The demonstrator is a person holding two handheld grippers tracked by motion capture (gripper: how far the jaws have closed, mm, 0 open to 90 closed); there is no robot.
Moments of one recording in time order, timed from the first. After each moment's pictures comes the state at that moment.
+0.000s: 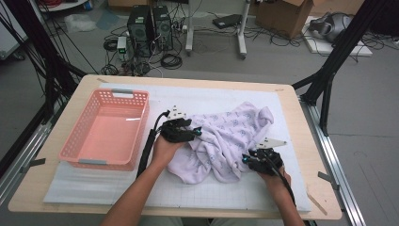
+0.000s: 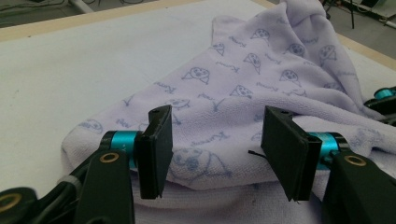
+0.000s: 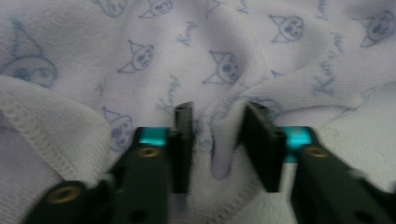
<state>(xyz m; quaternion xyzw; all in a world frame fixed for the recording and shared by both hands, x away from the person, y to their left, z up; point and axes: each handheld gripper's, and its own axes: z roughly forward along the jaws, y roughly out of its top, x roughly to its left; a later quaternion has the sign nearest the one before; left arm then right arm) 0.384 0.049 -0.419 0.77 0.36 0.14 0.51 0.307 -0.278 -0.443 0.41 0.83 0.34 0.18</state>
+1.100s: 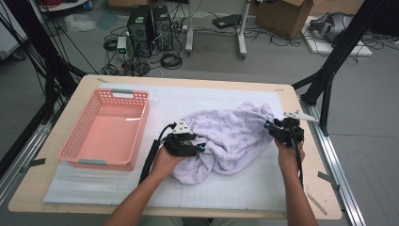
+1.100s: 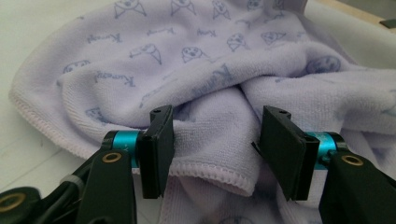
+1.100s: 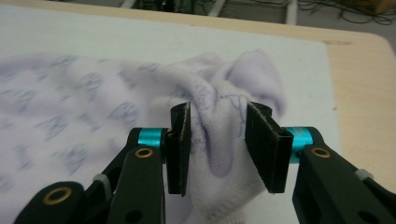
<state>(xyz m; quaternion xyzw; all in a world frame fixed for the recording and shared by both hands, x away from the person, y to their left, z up) 0.352 0.040 -0.436 0.82 0.31 0.11 0.48 0.354 -0.334 -0.399 0.54 0.69 0.40 0.28</state>
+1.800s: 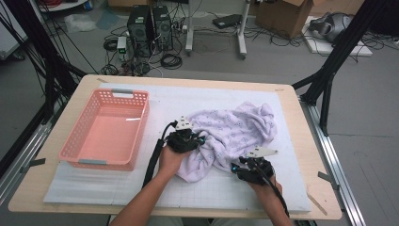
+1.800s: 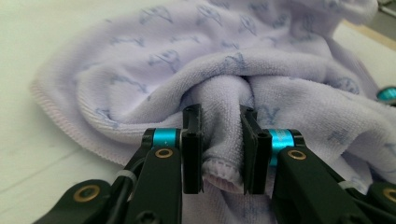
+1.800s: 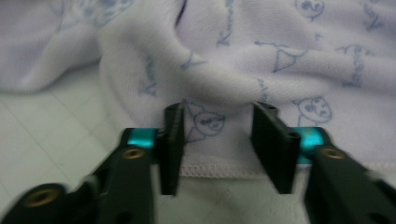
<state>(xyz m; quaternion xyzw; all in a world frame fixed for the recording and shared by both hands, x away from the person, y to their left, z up) 0.364 0.036 -0.434 0.77 0.38 0.12 0.50 0.277 -0.247 -0.445 0.40 0.83 0.36 0.16</state>
